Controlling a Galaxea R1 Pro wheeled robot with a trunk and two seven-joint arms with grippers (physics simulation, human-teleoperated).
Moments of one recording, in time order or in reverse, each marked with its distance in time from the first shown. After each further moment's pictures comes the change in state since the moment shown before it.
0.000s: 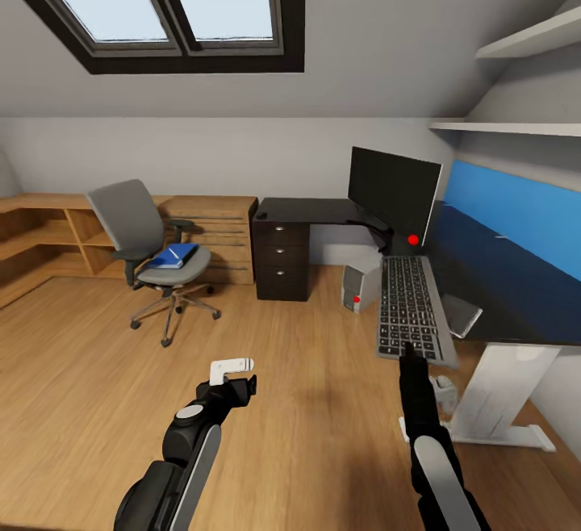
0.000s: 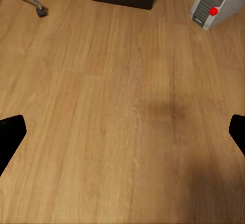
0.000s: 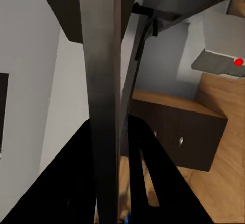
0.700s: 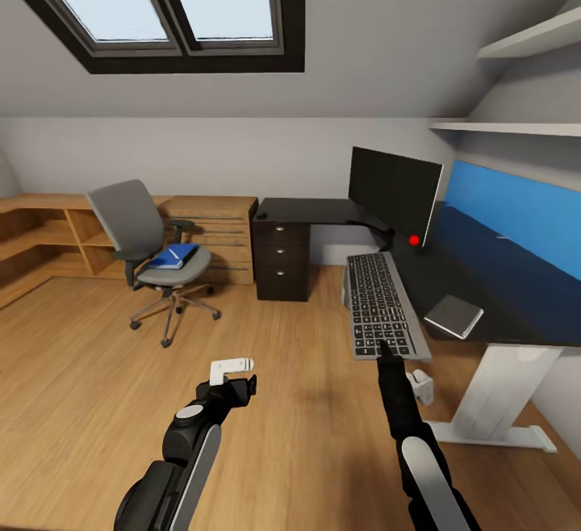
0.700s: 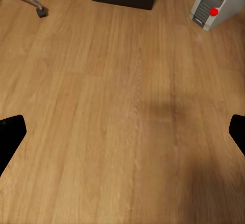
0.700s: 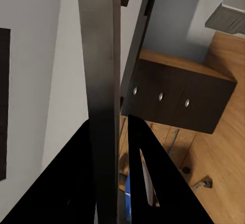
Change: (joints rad) left arm 0.000 0.000 0.000 0.000 0.000 0.000 0.000; right arm 0.000 -0.008 0.087 0.003 0.002 0.088 0.002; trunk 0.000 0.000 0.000
